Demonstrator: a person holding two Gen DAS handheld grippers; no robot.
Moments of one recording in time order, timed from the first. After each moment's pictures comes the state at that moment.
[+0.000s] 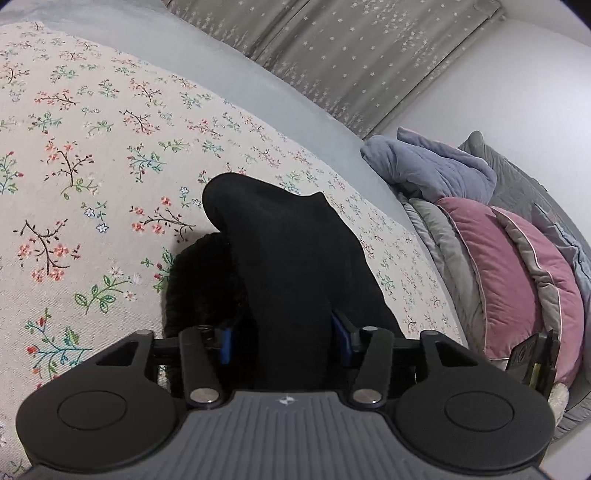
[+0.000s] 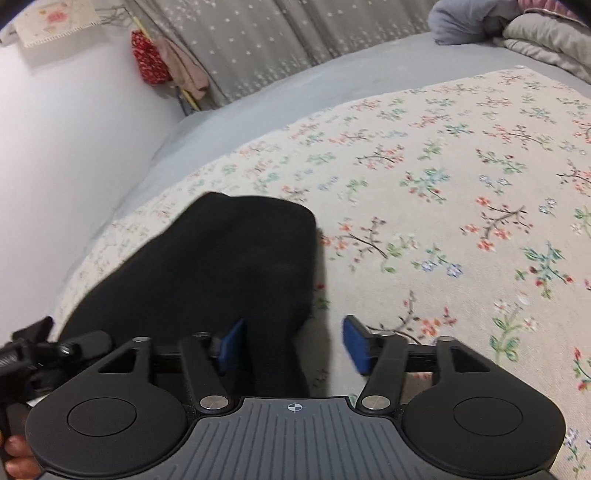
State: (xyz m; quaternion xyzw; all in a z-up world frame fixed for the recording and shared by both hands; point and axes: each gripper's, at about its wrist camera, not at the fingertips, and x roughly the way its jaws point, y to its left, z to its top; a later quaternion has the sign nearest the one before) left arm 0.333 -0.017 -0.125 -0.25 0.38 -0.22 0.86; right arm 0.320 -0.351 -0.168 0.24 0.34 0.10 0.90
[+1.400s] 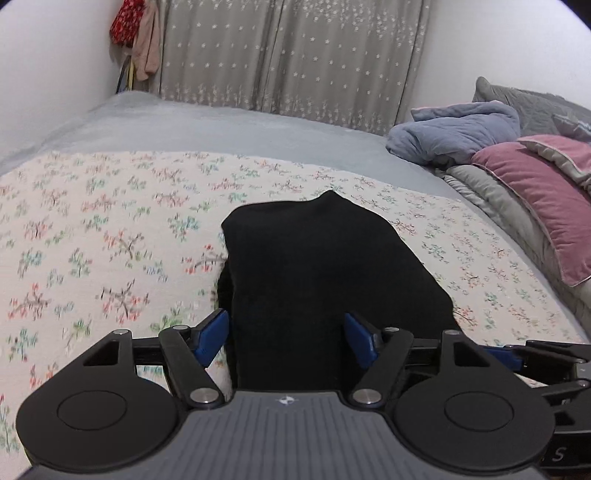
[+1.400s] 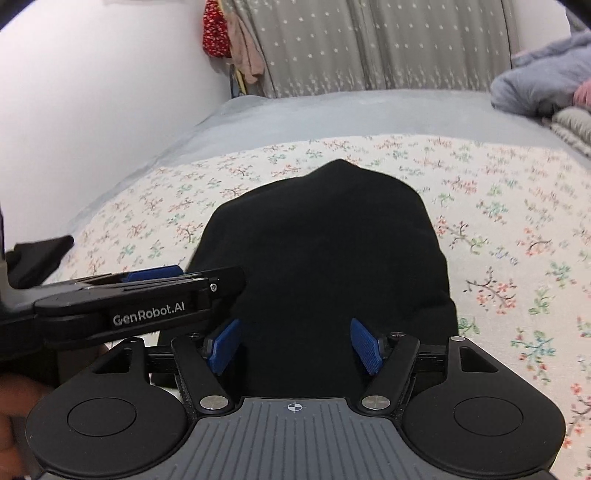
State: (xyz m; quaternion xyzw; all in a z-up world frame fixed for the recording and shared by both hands) left arm 0.267 -0.054 -0.103 -0.05 0.32 -0.14 0.94; right arm 0.239 -0.240 -0.121 0.11 0.31 0.12 0.94
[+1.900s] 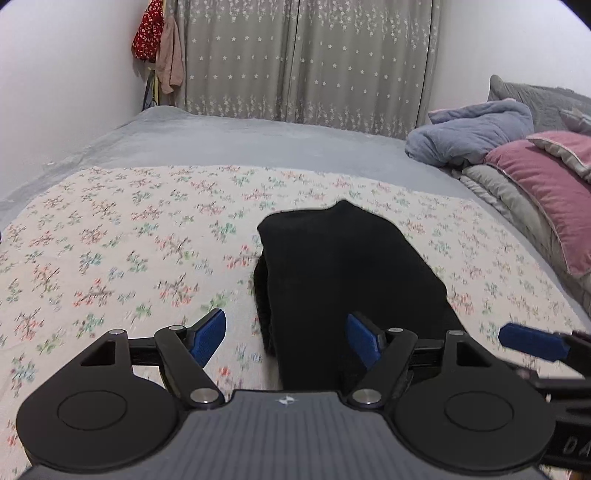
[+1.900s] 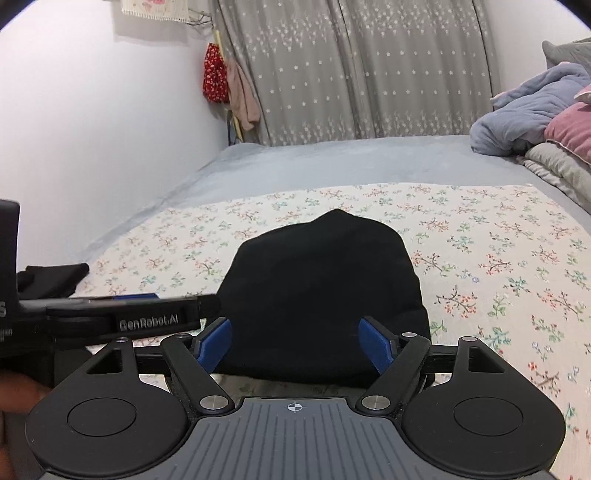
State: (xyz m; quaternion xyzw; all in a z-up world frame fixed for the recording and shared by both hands) left arm 0.202 -0.046 -0.071 -0.02 0.31 -0.09 0.95; right arm 0.163 -0.238 -0.094 0.12 0.24 0.09 0.96
